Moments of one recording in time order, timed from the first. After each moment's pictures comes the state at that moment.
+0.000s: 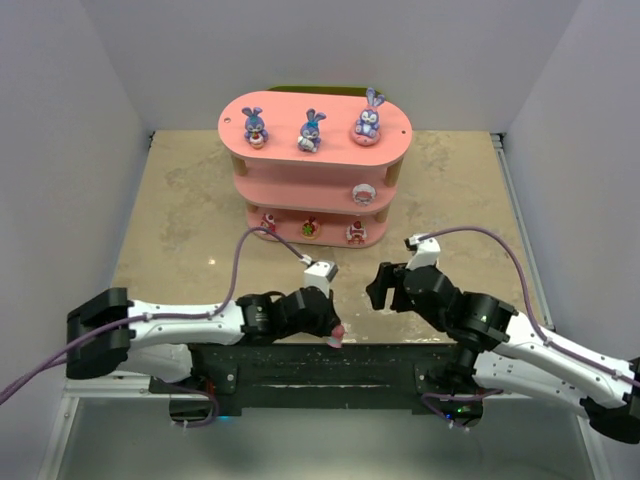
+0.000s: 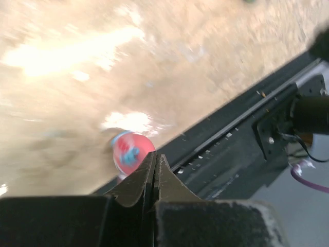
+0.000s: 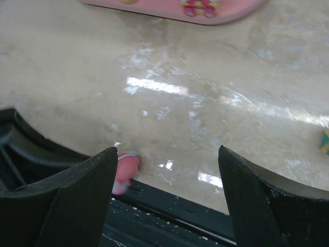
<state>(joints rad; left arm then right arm) -1.29 1.31 0.68 -0.08 -0.26 -0.90 1.04 0.71 0.68 -0.64 0.49 0.75</state>
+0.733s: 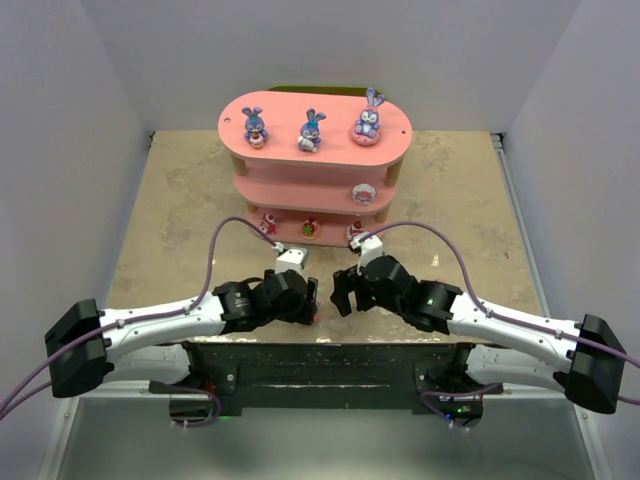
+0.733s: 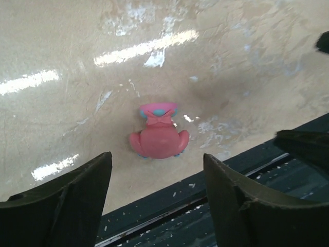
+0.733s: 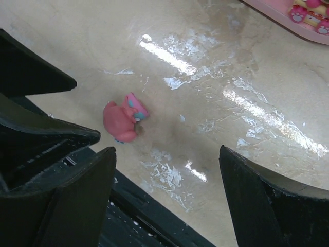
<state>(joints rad) -1.11 1.13 0.68 -0.42 -0.34 -0.78 1.04 1.05 0.66 -0.26 0.22 0.47</state>
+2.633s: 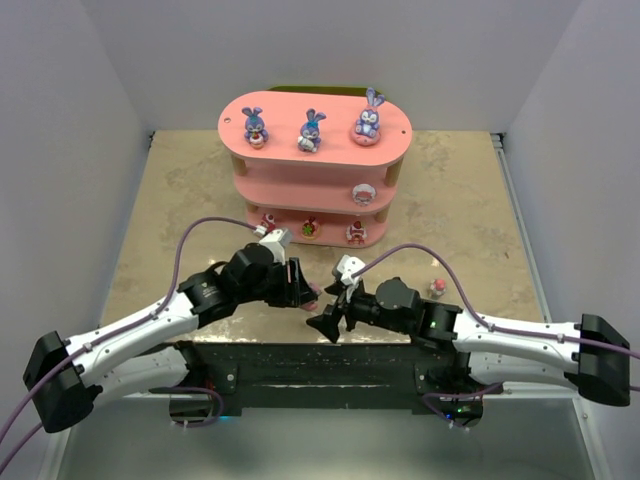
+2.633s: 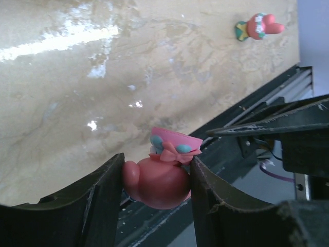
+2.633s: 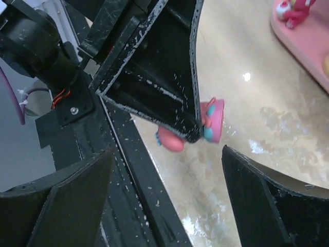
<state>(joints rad) -0.87 0.99 0.66 -0.34 0.08 -0.79 1.19 0.96 0.49 0.21 0.04 0.23</state>
